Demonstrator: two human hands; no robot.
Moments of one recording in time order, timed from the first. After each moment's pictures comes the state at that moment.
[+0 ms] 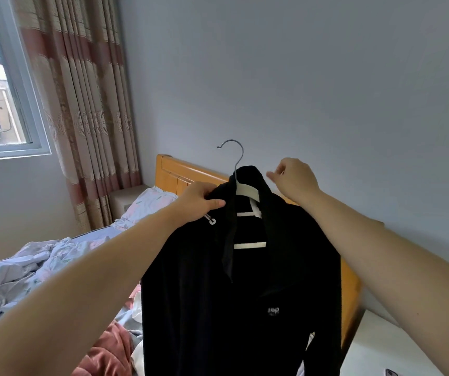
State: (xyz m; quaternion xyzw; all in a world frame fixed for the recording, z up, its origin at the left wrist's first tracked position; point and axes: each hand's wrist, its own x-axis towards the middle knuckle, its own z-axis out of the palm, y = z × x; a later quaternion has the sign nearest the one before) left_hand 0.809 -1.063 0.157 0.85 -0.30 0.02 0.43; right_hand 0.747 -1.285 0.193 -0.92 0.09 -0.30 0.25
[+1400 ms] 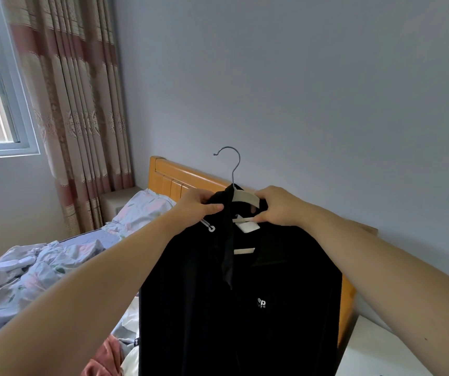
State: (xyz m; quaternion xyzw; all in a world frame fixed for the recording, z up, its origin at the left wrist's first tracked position) left_hand 0.828 -1.068 0.148 0.80 -0.31 -0.02 0.52; right_hand 0.746 -1.275 0.179 -0.97 -0.06 -0.09 0.21
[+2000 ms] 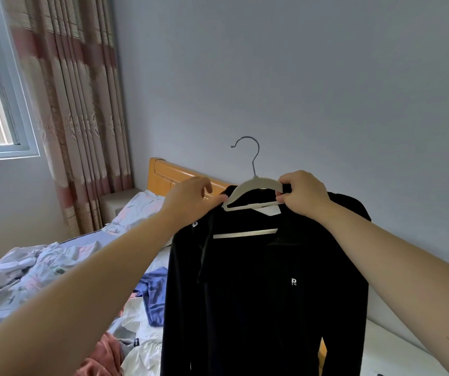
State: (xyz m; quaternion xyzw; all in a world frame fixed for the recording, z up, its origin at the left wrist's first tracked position) left_hand 0.818 -1.068 0.166 0.89 -0.29 0.24 0.26; right_hand 0.722 -1.305 0.193 -0.95 0.02 -0.27 0.16
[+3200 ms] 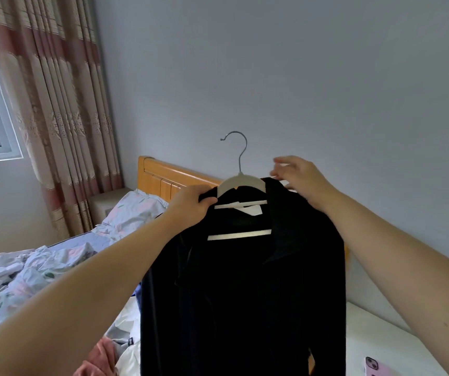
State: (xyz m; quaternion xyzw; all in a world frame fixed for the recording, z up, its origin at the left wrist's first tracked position) left_hand 0.814 -1.092 0.146 0.87 -0.32 0.17 0.34; right_hand 0.712 -1.334 0.195 -0.85 0.00 -0.25 0.47
